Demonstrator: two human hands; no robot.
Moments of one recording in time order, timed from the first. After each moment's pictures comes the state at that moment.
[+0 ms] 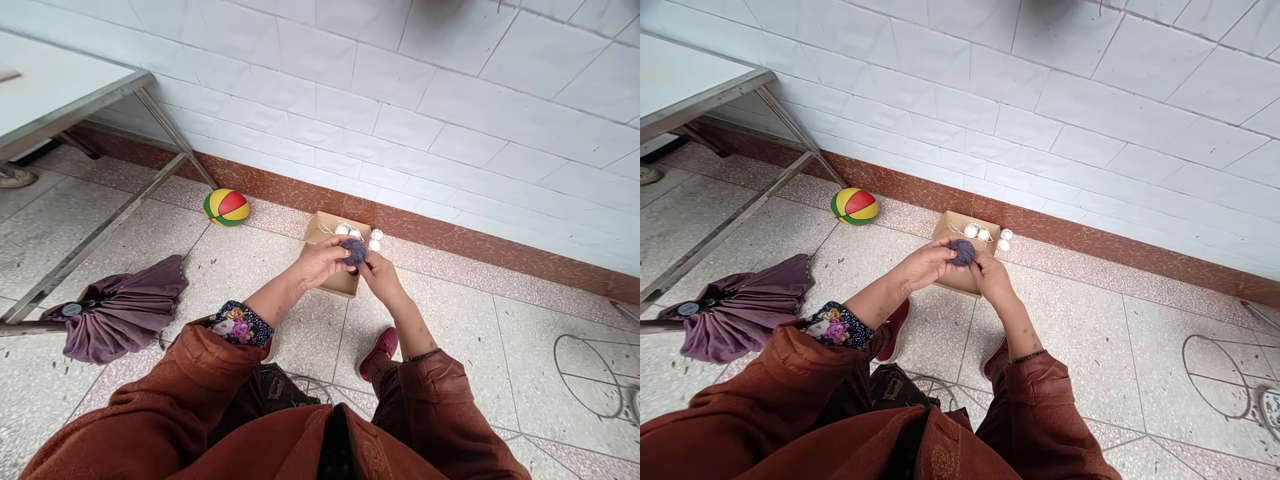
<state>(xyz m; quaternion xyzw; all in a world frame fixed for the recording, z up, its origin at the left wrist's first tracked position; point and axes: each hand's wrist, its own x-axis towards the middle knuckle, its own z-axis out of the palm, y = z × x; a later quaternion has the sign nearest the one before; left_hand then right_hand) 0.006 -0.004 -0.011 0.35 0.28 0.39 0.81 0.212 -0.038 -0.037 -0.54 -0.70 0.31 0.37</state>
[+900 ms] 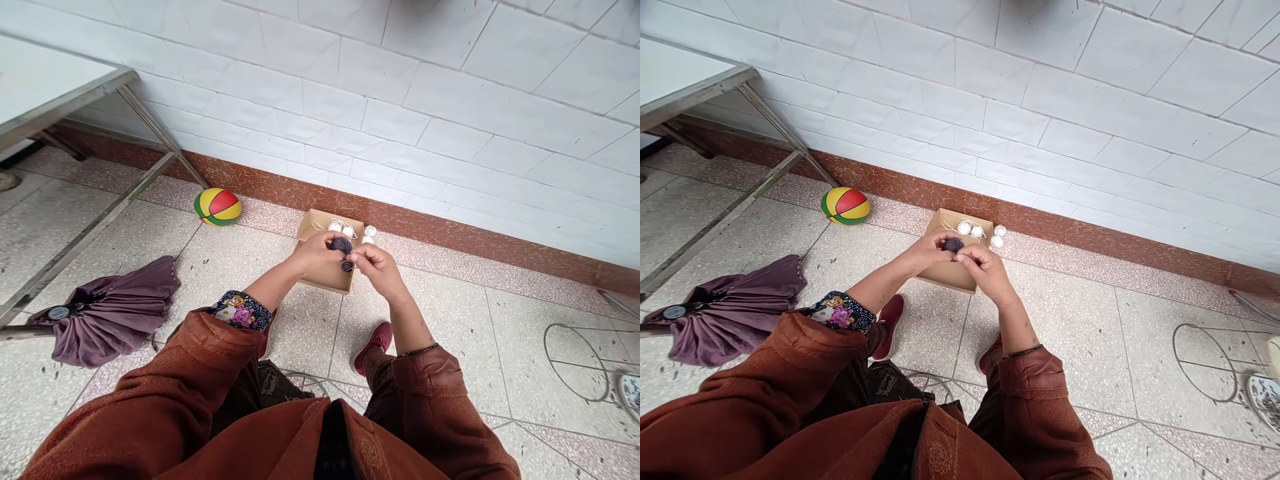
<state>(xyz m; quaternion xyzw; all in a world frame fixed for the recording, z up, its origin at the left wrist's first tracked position) 0.018 0.016 -0.022 0.55 0.40 0.33 0.66 0.221 -0.050 -0.004 -0.47 -0.67 0.39 0.42</state>
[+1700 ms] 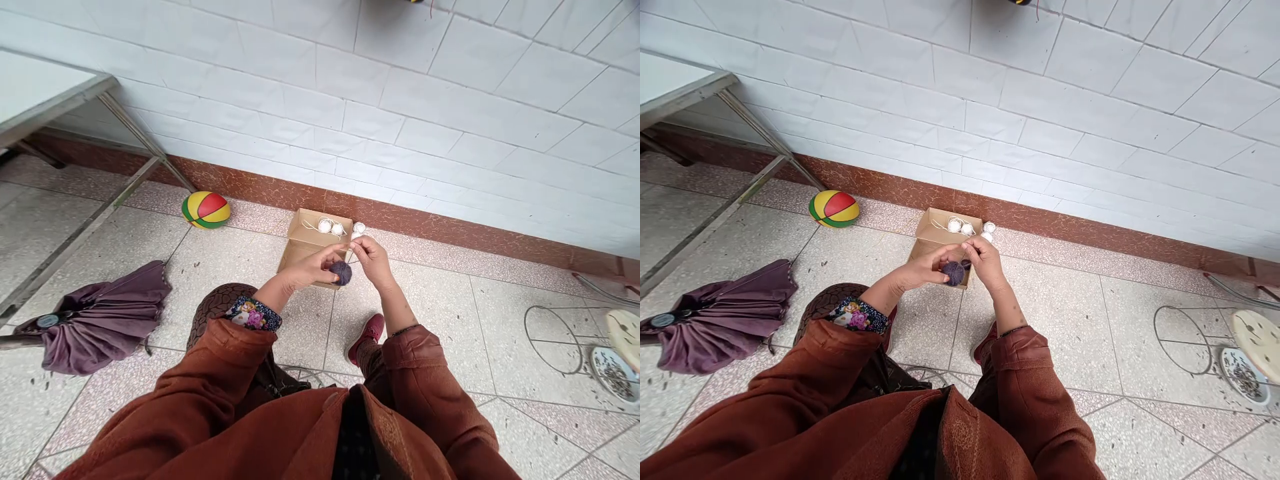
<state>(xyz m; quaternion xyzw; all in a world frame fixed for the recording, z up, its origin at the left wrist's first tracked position) 0.024 -0.022 -0.042 0.53 0.24 0.26 0.77 0.245 -0.049 -0.019 -0.55 -0.65 0.30 0.44</state>
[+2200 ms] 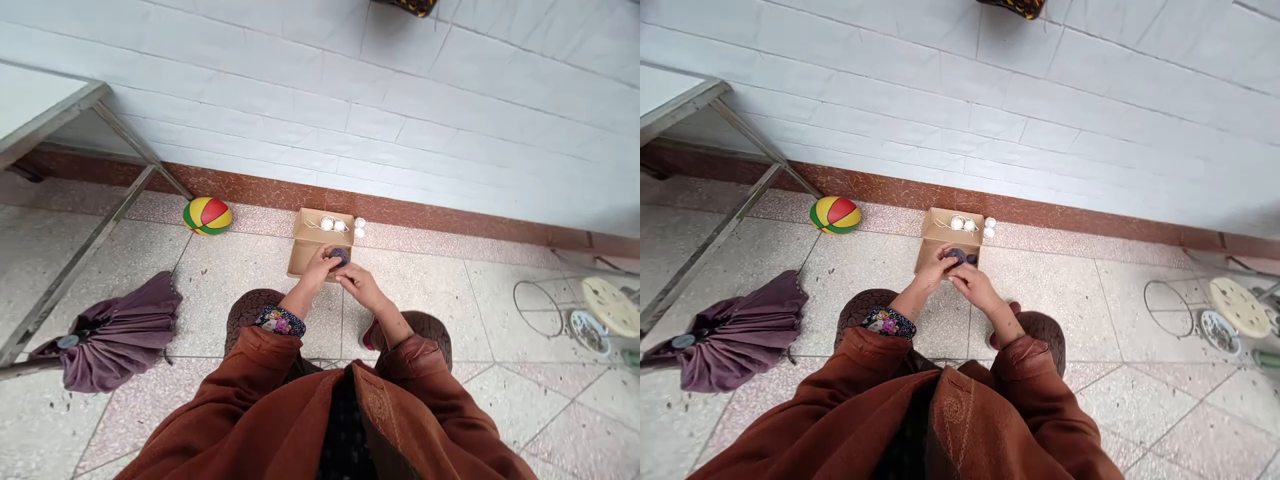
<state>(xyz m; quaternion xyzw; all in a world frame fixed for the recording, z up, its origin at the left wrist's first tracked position) 0.016 -0.038 -0.072 0.29 0.42 0.41 0.75 0.173 -0.113 -0.049 -0.51 -0.71 0.33 0.35</state>
